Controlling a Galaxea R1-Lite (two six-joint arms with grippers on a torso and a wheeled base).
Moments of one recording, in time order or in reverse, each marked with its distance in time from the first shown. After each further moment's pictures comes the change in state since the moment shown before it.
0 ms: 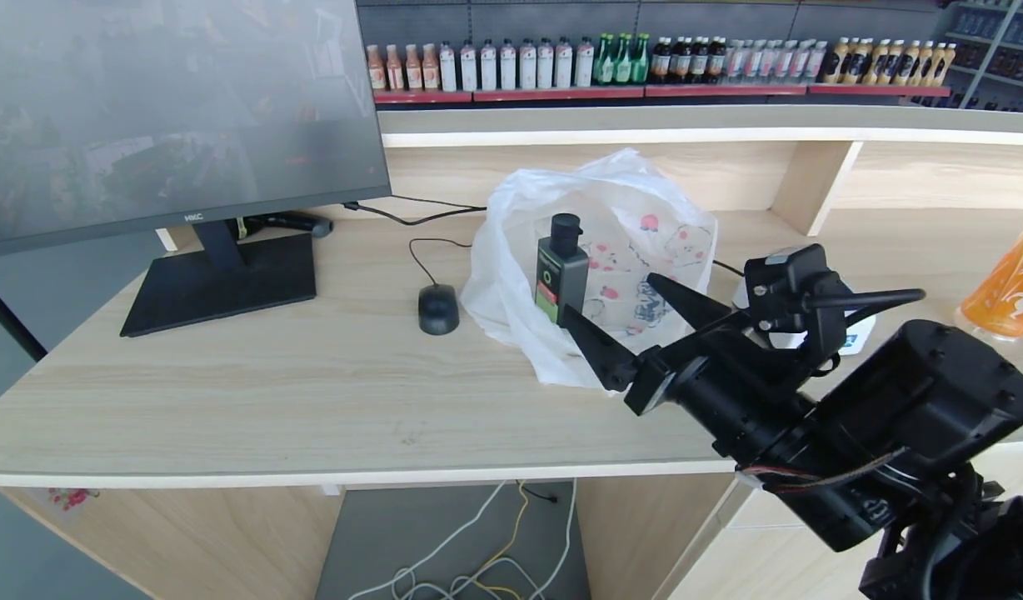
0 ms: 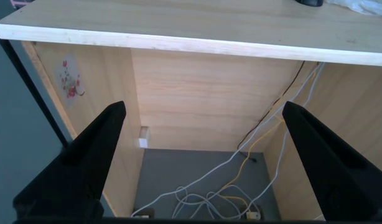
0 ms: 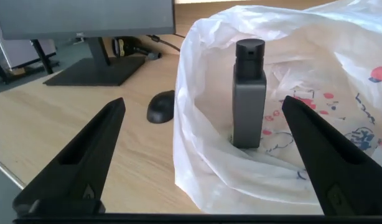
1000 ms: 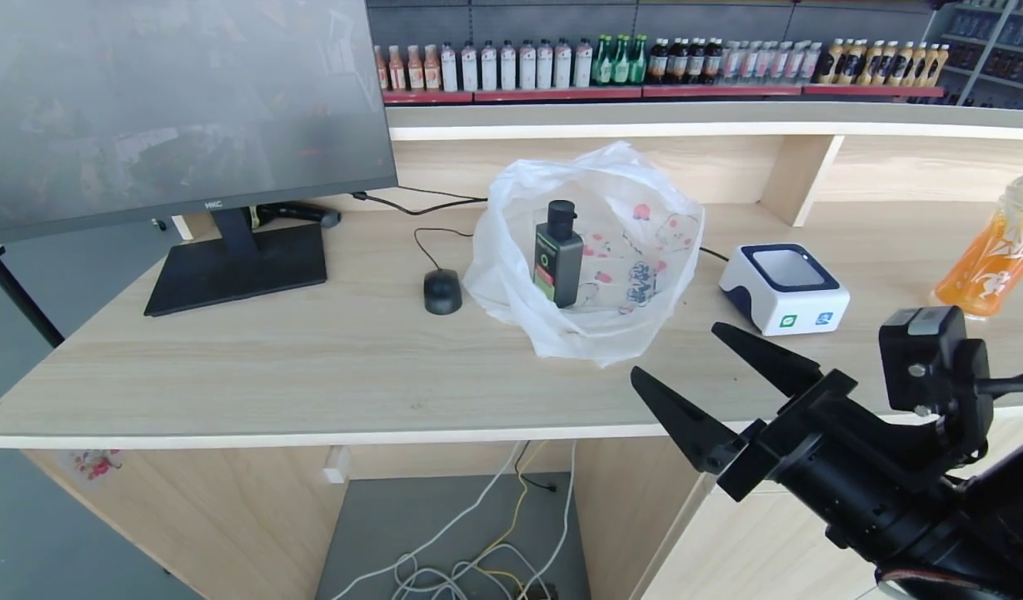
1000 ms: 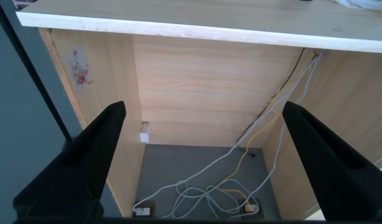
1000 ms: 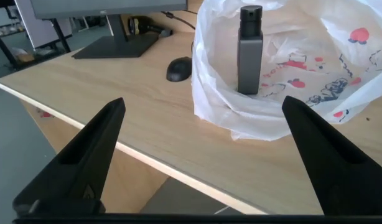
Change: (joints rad) left arm 0.000 0.000 0.000 0.000 0.000 0.003; right arm 0.012 -0.177 0.284 -0.045 0.004 0.021
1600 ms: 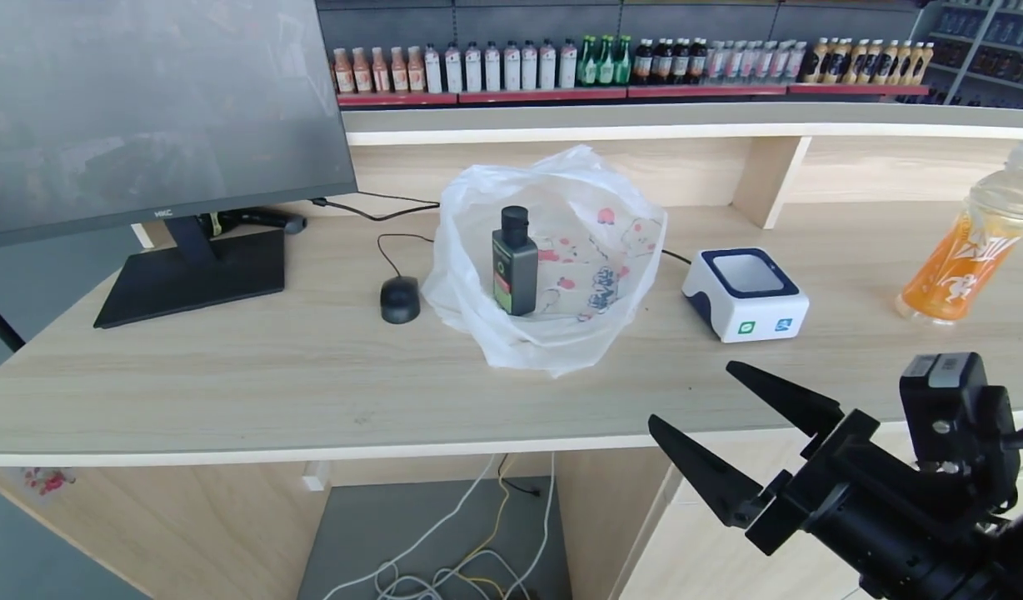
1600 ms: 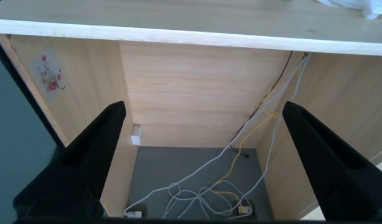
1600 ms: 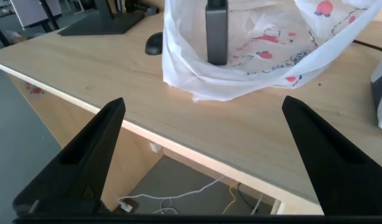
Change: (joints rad) left arm -0.001 0.000 0.000 0.000 0.000 0.005; right arm -0.002 -0.036 0.113 -0.001 0.001 0.007
